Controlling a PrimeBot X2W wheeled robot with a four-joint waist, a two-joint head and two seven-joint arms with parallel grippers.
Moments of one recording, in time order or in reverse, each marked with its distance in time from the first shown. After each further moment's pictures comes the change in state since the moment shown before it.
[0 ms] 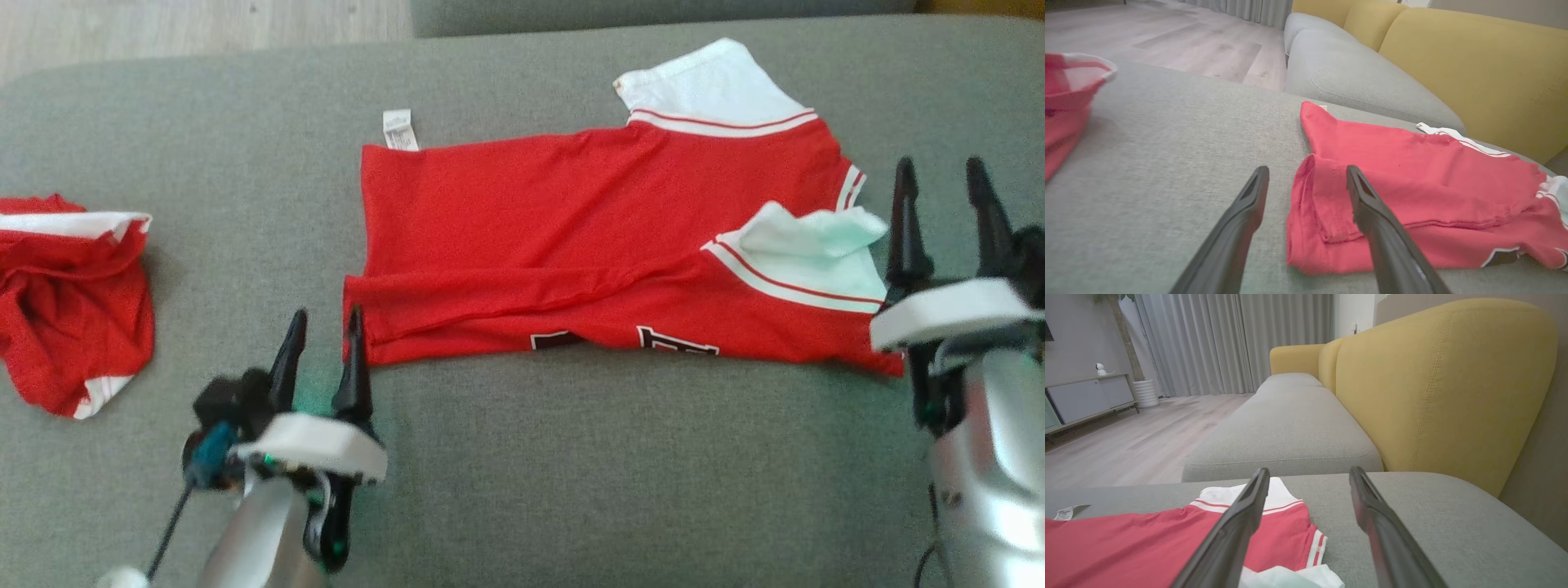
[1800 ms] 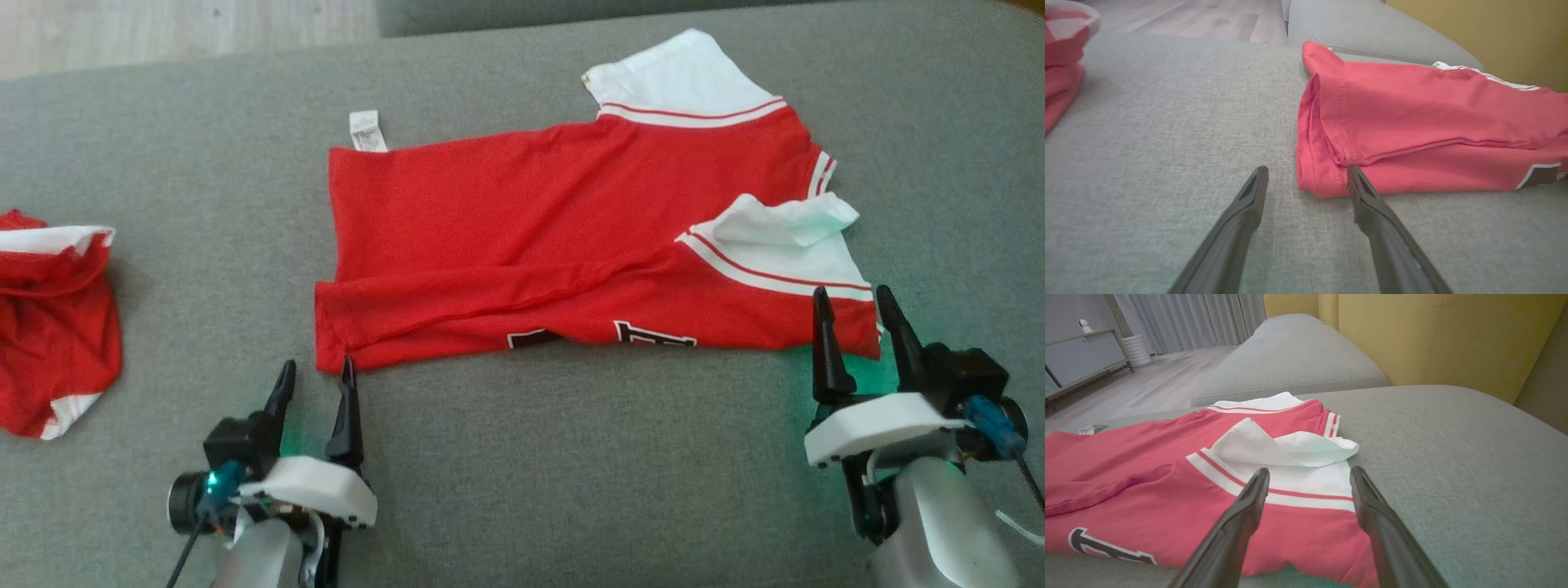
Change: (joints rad) left arm 0.097 0.001 0.056 0.010 0.148 0.026 0.000; right arm 0.227 0.106 0.026 -0.054 -0.045 0.000 0.000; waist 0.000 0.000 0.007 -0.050
